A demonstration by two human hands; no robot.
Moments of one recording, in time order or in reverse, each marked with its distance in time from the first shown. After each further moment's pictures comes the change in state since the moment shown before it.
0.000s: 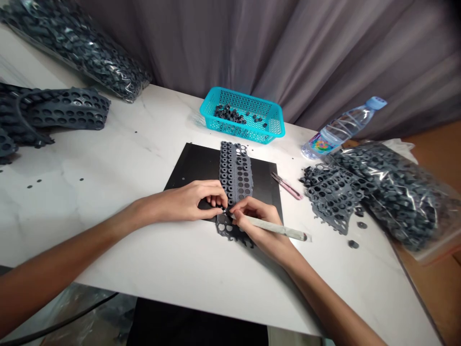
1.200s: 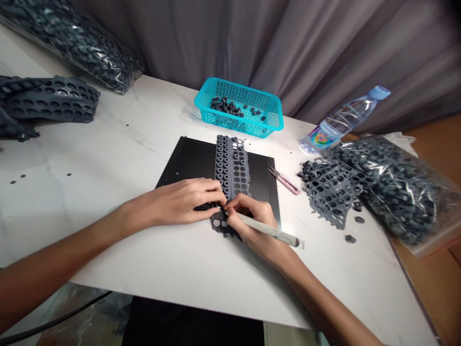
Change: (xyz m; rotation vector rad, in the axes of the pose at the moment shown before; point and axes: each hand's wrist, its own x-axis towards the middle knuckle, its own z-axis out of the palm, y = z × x) left_hand -0.003 0.006 0.004 0.315 -0.003 0.123; right_hand -0.002 -0.010 0.006 -0.117 0.012 -0.071
